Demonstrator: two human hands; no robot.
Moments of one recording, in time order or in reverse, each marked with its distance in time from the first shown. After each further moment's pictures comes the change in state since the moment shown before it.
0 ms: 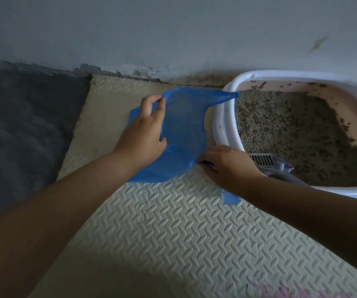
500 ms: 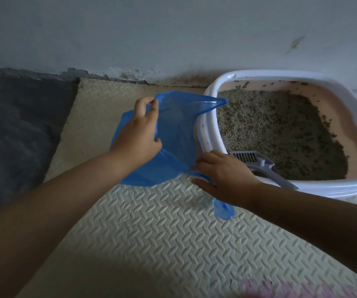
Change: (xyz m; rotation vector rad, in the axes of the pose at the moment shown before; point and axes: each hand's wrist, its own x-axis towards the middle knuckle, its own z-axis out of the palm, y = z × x) left_hand 0.008 0.029 0.012 0.008 -0.027 -0.024; right_hand -0.039 0.018 -0.020 -0.029 -0.138 -0.143
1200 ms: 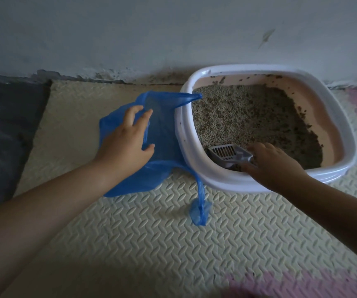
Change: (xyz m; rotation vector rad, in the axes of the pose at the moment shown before) left_hand -0.008 0.031 0.013 0.053 -0.004 0.054; right_hand -0.077 0.071 -0.041 -0.007 -0.159 0.838
